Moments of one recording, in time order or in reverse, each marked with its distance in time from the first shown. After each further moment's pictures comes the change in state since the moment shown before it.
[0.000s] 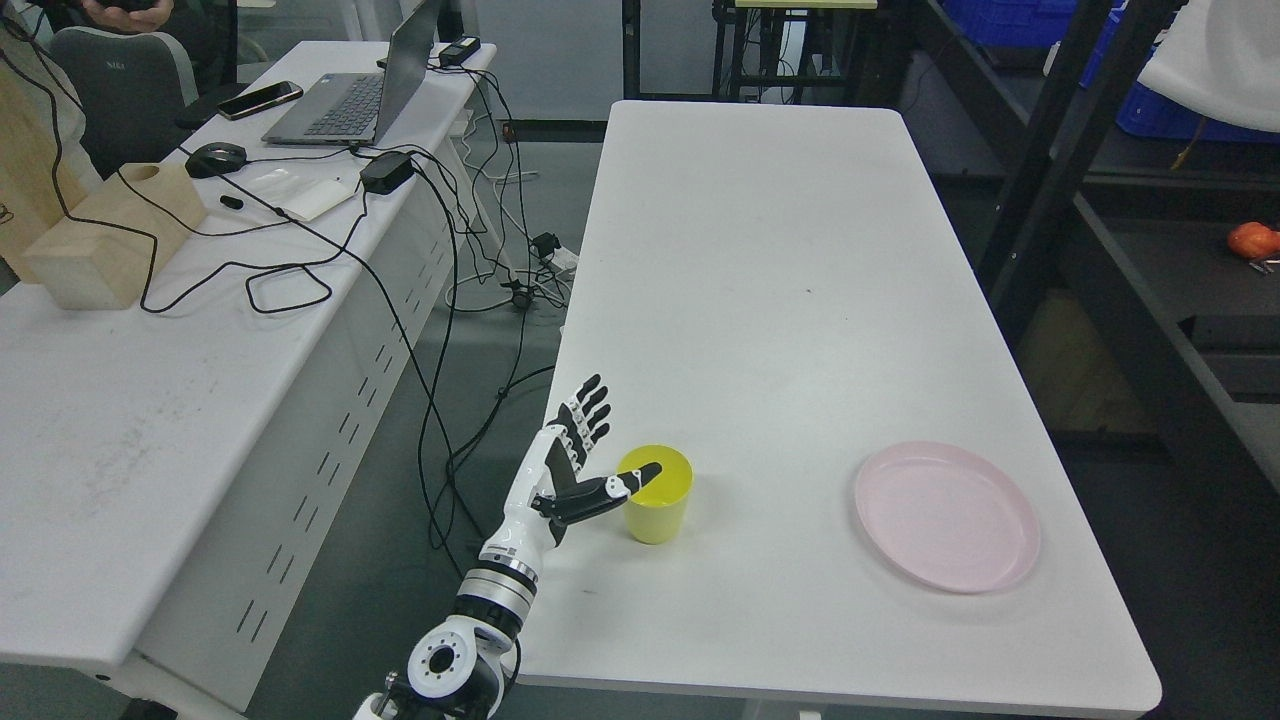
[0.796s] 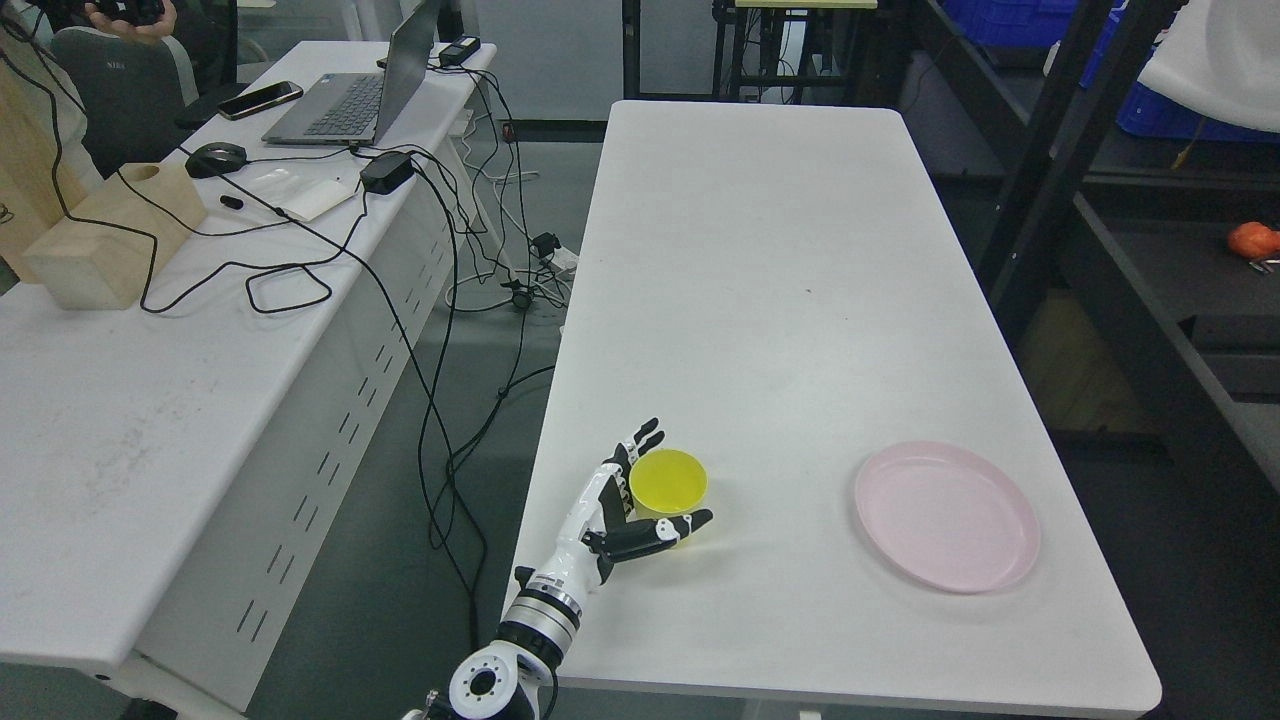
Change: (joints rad) left arm 0.001 -0.003 -0.103 0.054 0.034 0.002 0.000; right arm 0.000 0.000 0.000 0.000 0.000 0.000 0.005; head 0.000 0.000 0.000
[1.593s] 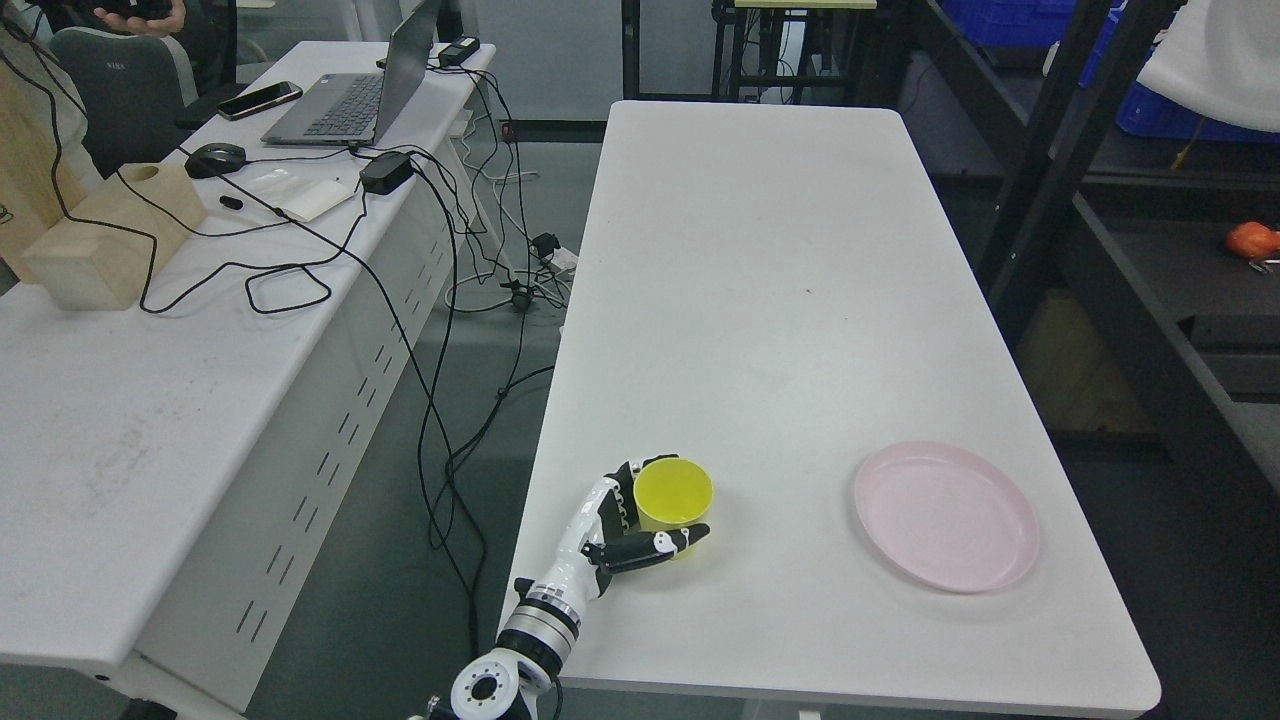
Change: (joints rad) left arm 0.000 -0.001 0.011 0.043 0.004 0.006 0.001; right arm 0.000 0.000 0.000 0.000 0.000 -0.004 0.005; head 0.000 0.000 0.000
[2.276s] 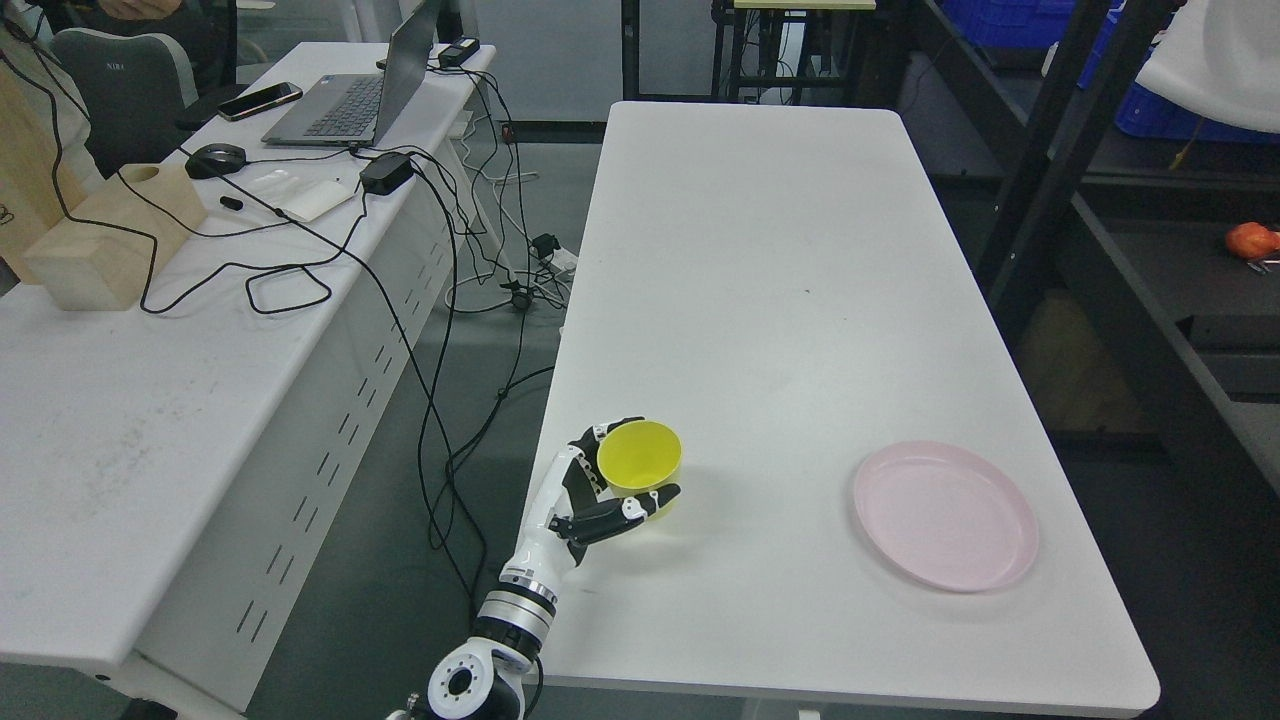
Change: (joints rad) left arm 0.001 0.000 0.050 -0.025 0.044 -0.122 0.000; right arm 0.000 0.000 0.000 0.000 0.000 0.003 -0.005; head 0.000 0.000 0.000
